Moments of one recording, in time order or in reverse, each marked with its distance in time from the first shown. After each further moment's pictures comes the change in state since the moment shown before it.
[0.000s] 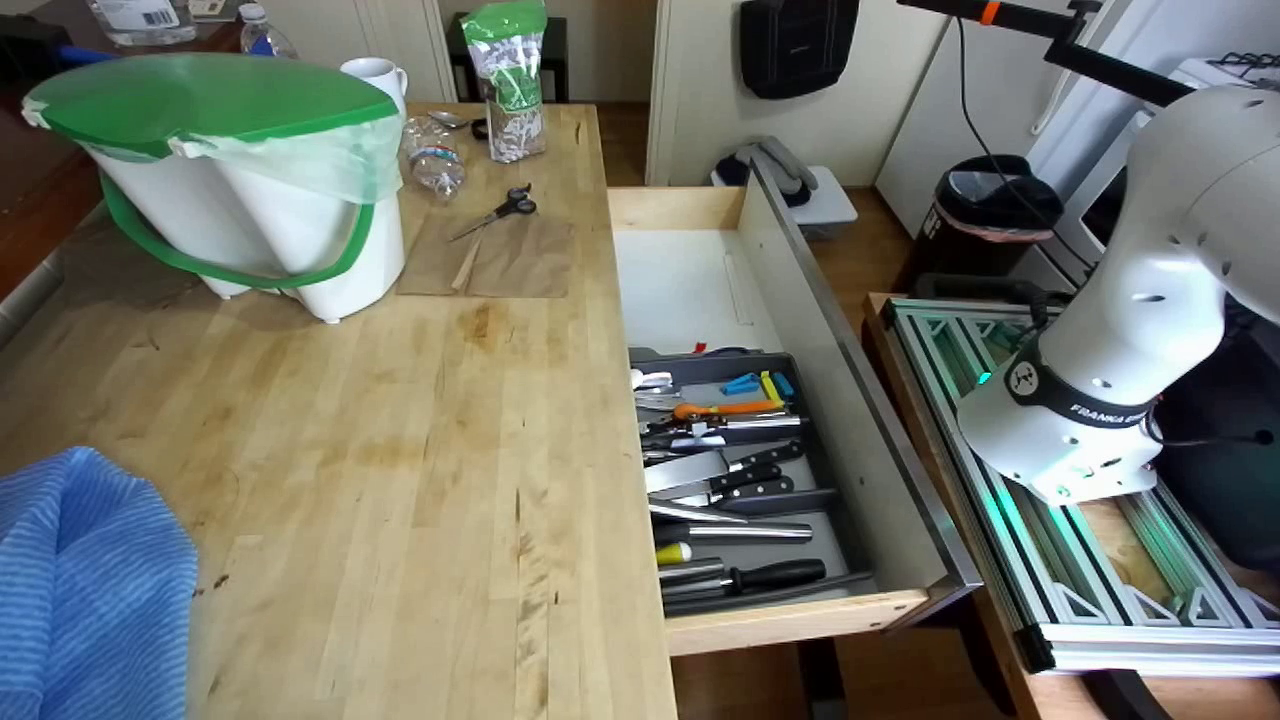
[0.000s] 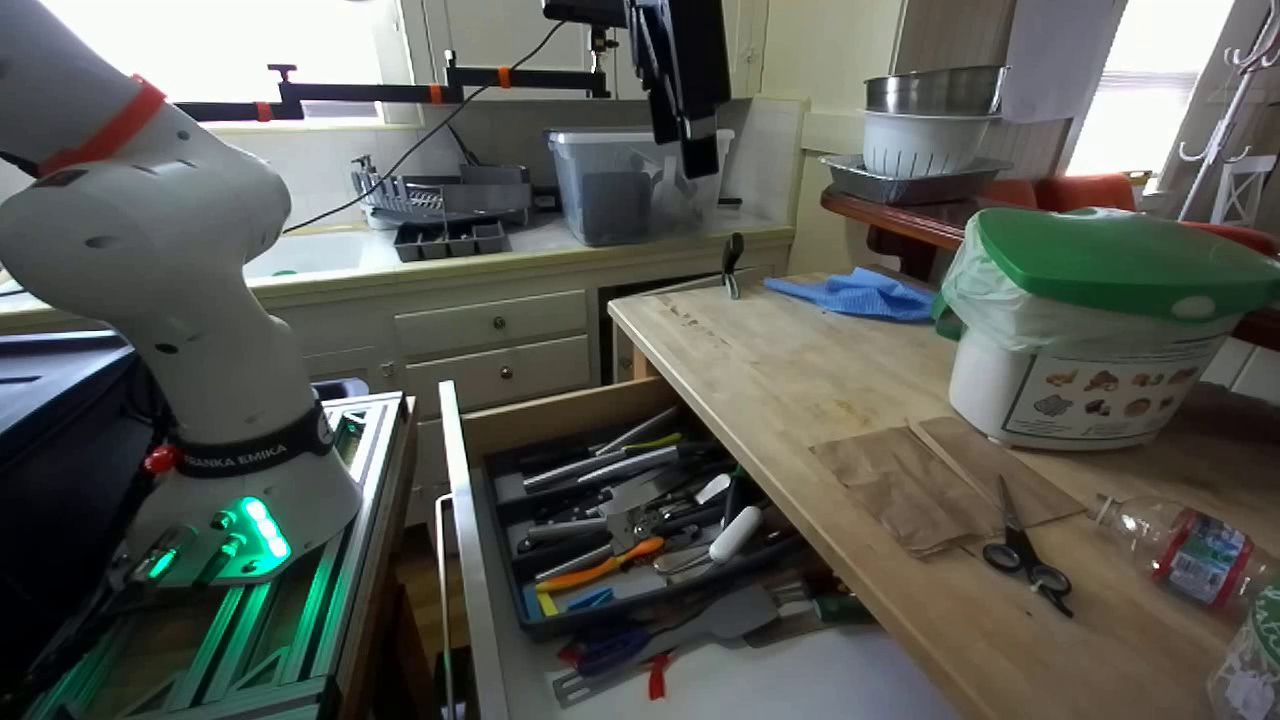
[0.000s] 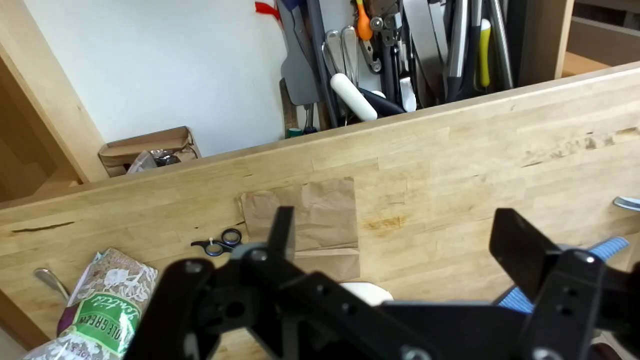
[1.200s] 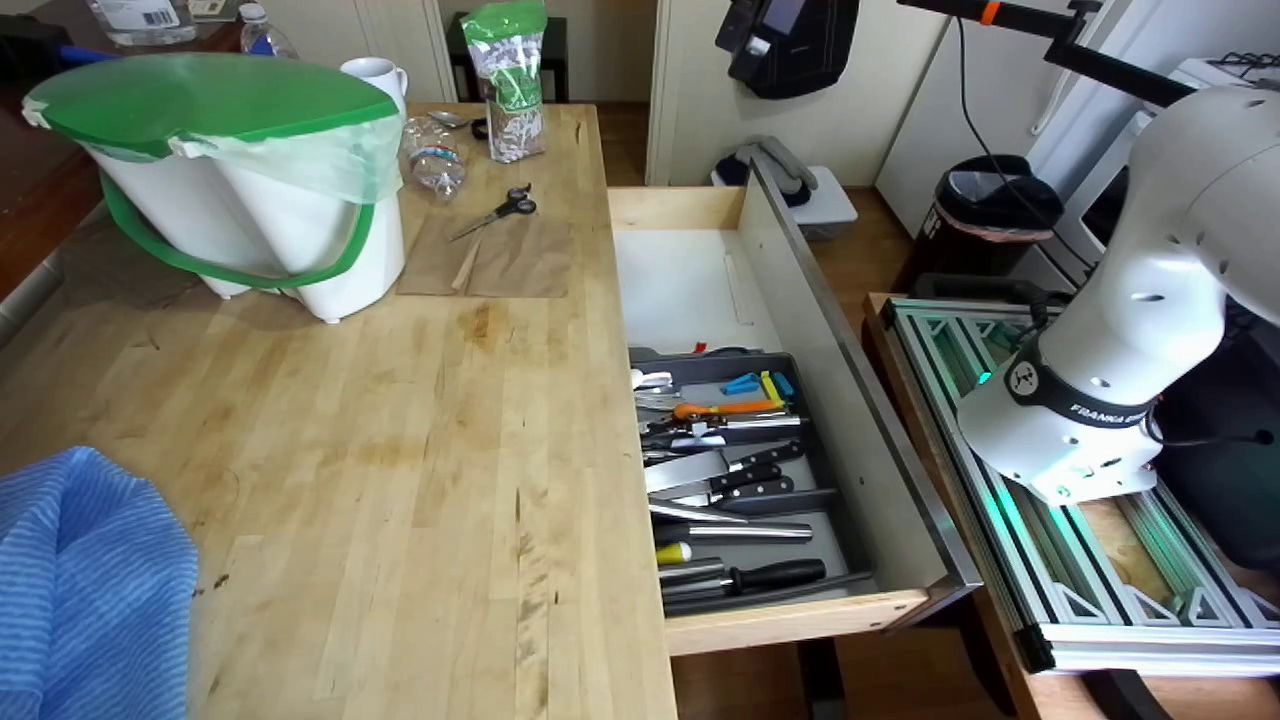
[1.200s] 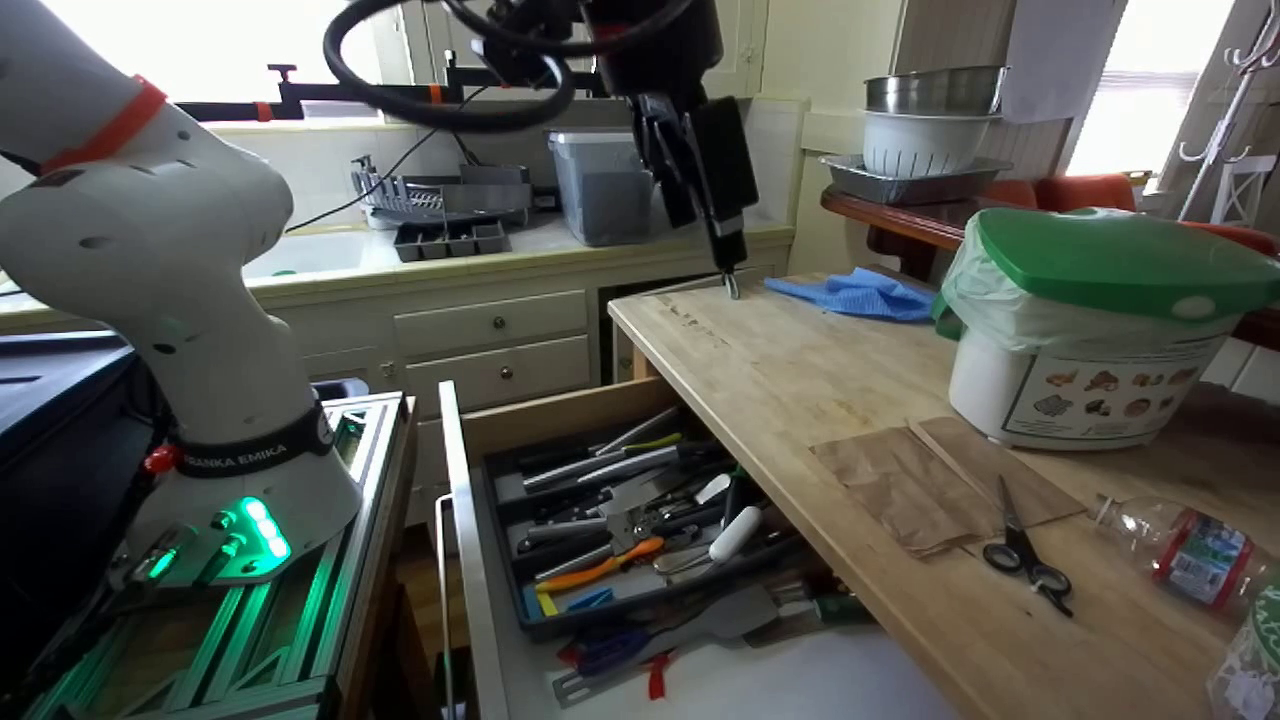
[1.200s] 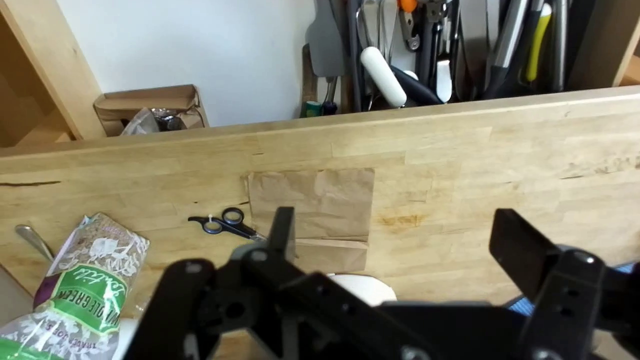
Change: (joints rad) arm -0.025 -0.003 -0.025 -0.190 -0.001 0.299 -0.164
